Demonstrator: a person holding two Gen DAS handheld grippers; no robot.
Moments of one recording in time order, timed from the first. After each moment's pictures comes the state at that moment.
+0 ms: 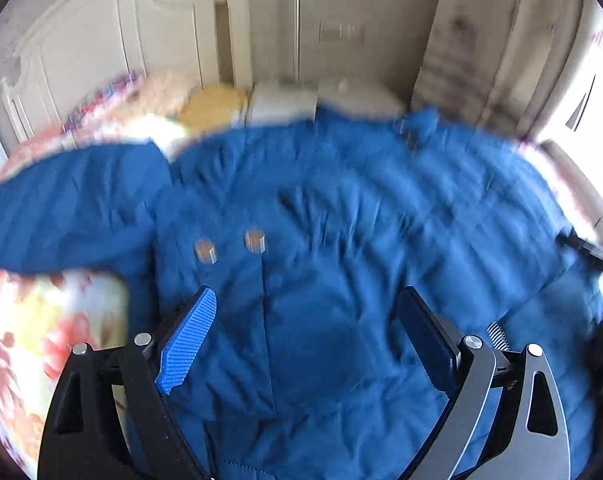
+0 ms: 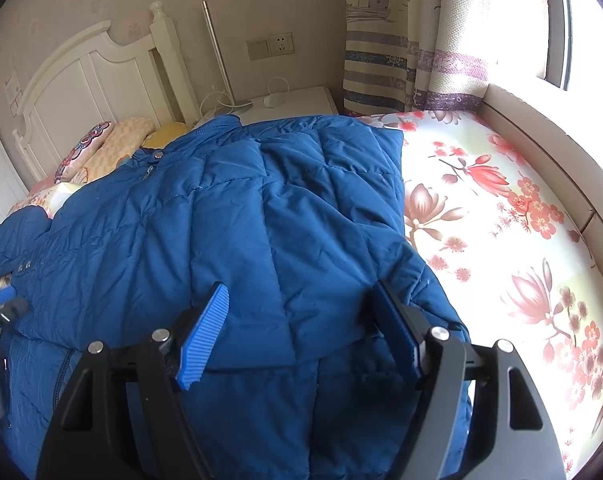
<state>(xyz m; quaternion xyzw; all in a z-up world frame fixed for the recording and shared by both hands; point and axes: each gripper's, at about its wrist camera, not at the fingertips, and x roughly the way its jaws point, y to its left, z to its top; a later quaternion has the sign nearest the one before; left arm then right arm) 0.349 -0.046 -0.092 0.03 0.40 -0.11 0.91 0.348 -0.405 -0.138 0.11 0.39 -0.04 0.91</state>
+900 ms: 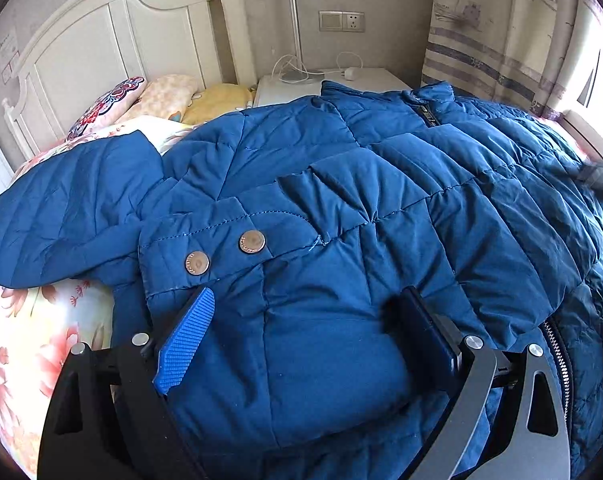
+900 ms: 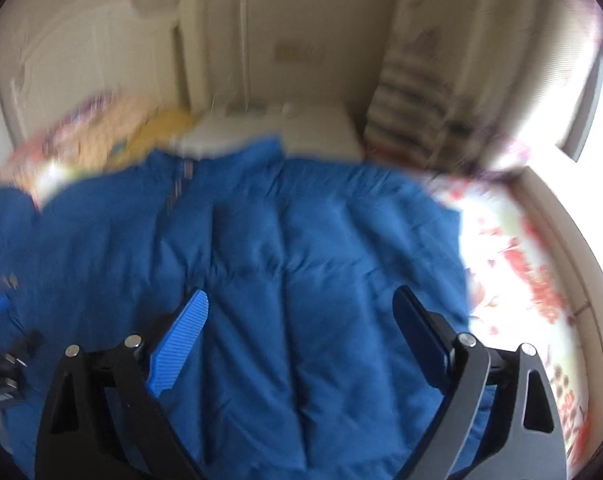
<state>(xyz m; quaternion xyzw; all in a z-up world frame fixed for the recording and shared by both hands) 0.371 -0.056 -0.127 0.08 0.42 -0.09 0.90 0.431 -0.328 -0.145 -0.01 0.47 -0.05 0.88</state>
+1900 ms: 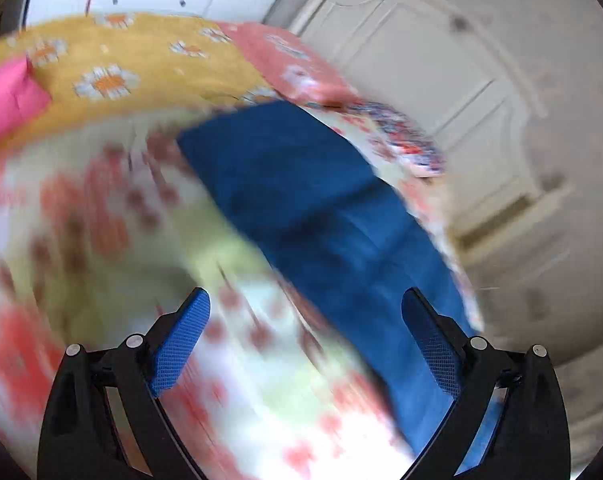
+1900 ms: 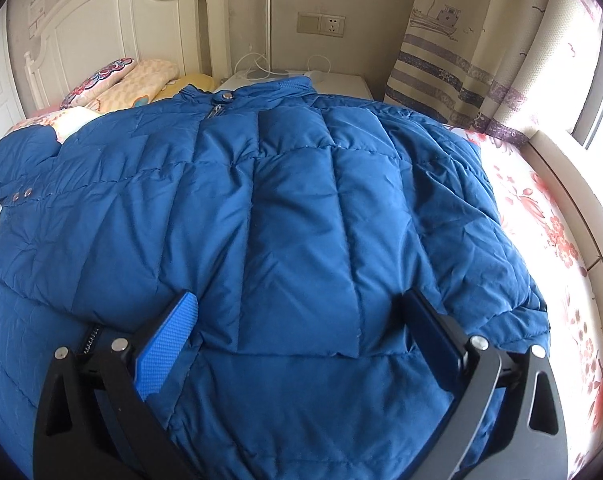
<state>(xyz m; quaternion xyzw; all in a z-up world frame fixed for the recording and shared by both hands) 0.390 0.357 -0.084 -0.37 0.32 0.24 0.84 0.356 -0.313 -0.141 -0.01 0.43 -0.03 0.90</state>
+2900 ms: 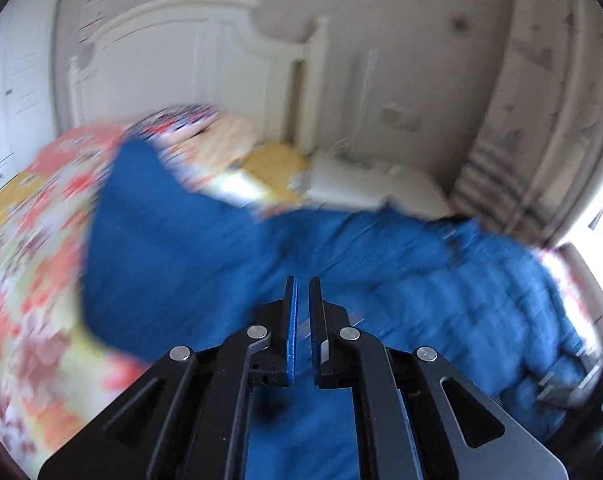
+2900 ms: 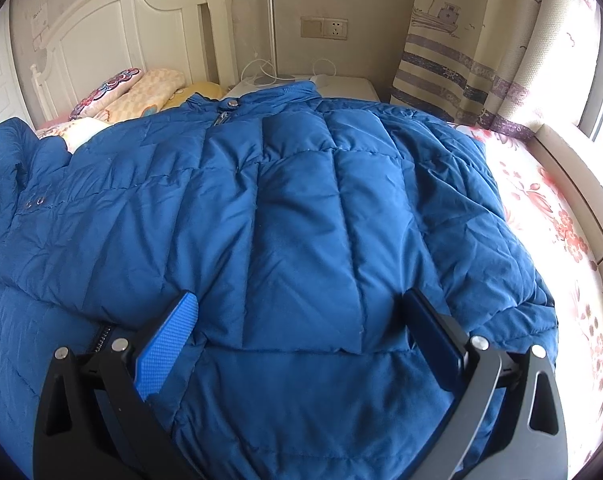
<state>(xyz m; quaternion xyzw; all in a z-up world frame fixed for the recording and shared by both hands) 0.349 0.049 -0.049 -0.06 0.33 -0.01 0.94 0.354 -0.317 -0.140 0.01 0.42 -0.01 0.91</state>
